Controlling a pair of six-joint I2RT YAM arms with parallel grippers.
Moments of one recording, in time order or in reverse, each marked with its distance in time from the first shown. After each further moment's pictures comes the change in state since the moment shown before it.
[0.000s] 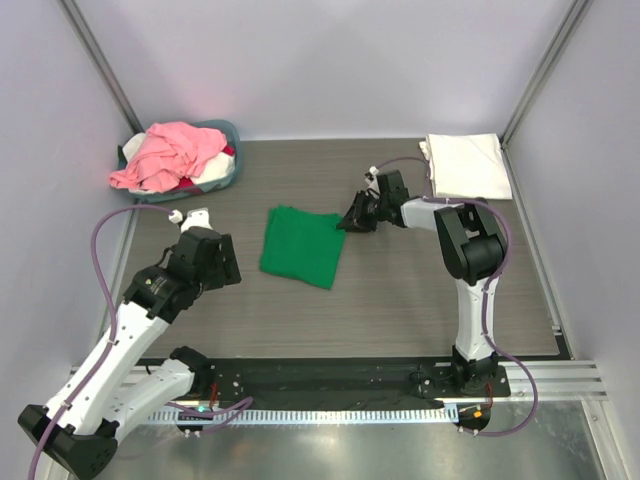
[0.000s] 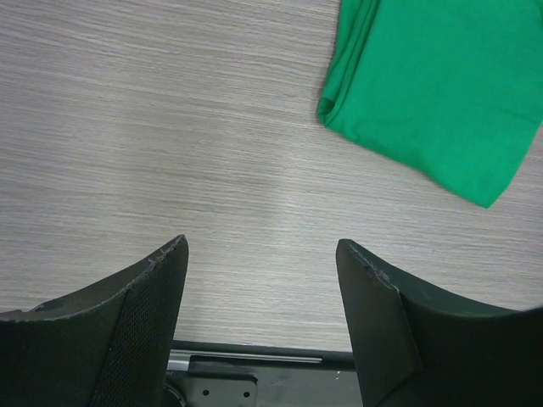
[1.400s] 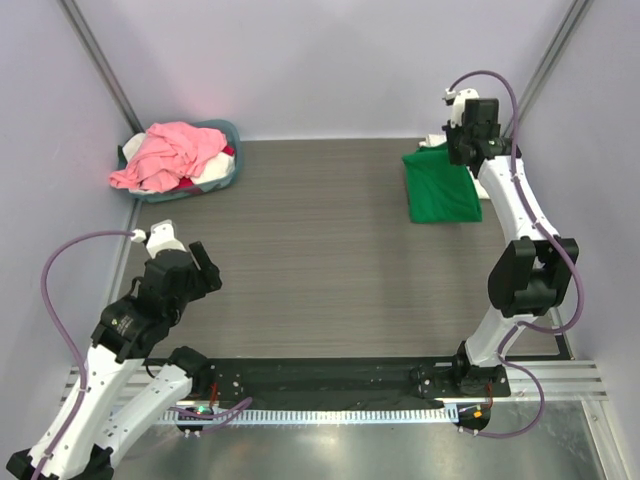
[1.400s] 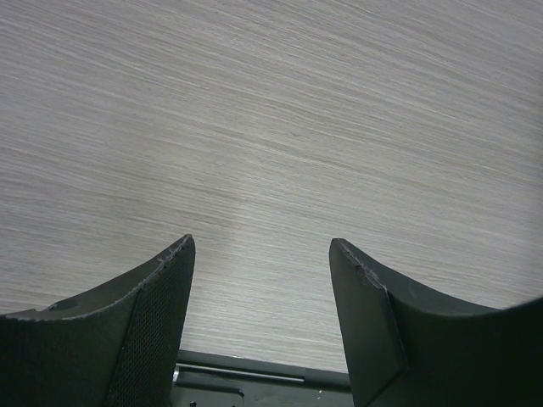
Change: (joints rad) left arm 0.000 -0.227 -0.013 -0.048 -0.096 -0.080; right arm -0.304 -0.360 0.362 -0.550 0.682 -0.858
